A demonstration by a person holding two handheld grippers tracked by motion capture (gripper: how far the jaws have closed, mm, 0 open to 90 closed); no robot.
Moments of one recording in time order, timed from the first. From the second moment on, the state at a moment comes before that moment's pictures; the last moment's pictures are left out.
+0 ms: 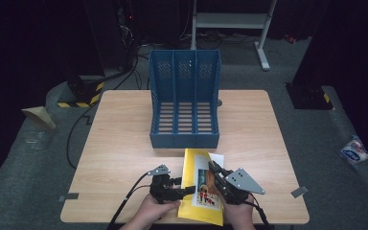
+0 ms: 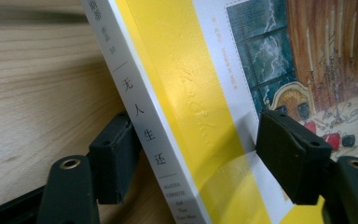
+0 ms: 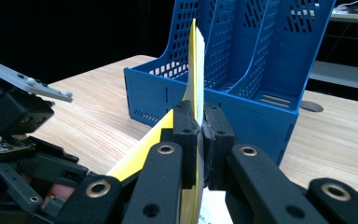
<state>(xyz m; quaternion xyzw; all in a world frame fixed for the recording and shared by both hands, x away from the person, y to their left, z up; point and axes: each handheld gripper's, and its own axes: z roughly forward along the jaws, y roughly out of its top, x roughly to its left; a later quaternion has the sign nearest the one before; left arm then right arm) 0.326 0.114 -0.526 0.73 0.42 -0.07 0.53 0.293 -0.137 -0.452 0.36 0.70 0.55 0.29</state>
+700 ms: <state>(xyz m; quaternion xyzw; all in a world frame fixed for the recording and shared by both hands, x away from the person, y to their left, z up) 0.322 0.107 -0.527 0.73 0.41 -0.08 0.54 0.294 -0.139 -0.445 0.35 0.69 0.56 0.29</state>
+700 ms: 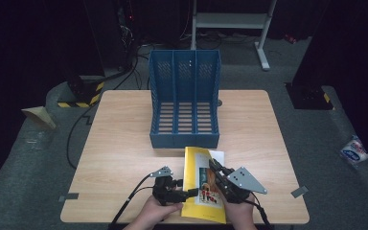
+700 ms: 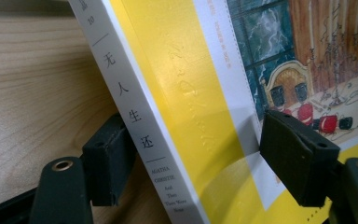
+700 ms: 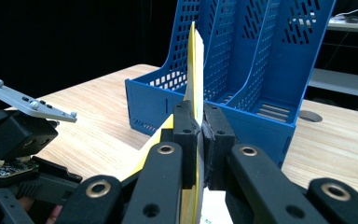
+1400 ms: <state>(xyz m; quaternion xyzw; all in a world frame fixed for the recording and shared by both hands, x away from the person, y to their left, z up) 0.327 0.106 -0.522 0.73 0.40 -0.06 0.55 0.290 -0.140 -0.436 0.34 0.68 0.57 0.30</state>
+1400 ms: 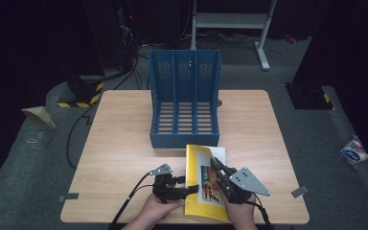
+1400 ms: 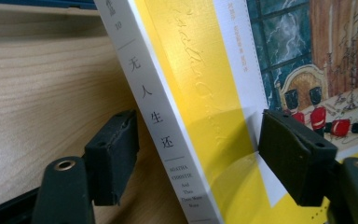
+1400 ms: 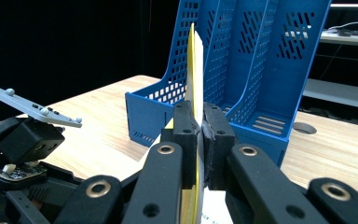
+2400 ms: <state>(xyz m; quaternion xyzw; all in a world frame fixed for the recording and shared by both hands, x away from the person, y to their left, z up) 0.326 0.109 -0.517 0.74 0.38 -0.04 0.55 0.290 -0.143 -0.442 0.34 0.68 0.56 0.31</state>
